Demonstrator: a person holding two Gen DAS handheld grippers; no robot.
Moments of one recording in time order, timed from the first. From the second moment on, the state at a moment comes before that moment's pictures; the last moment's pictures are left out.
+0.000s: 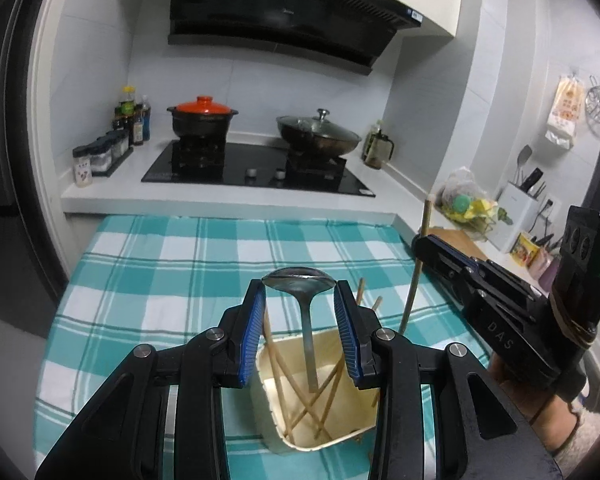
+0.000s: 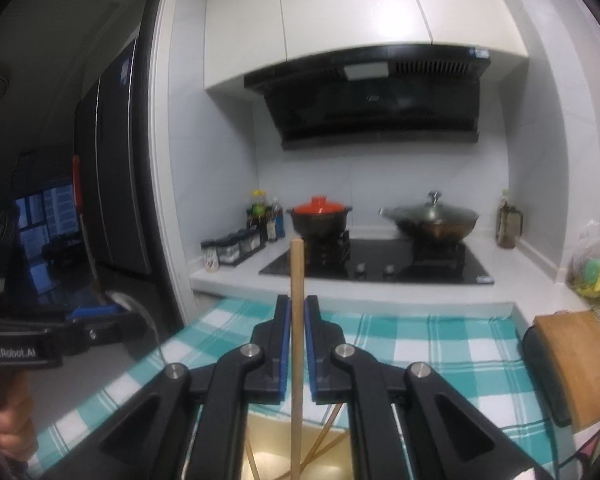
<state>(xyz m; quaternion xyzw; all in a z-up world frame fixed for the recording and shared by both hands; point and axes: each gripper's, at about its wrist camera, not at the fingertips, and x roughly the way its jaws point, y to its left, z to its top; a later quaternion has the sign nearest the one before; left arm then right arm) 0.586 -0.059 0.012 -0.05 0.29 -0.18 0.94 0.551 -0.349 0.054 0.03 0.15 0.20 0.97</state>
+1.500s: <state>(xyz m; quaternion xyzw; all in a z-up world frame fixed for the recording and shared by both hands) 0.294 -0.053 -0.175 0.02 0.43 -0.19 0.89 0.261 -0.461 -0.143 0.22 0.39 0.16 0.88</state>
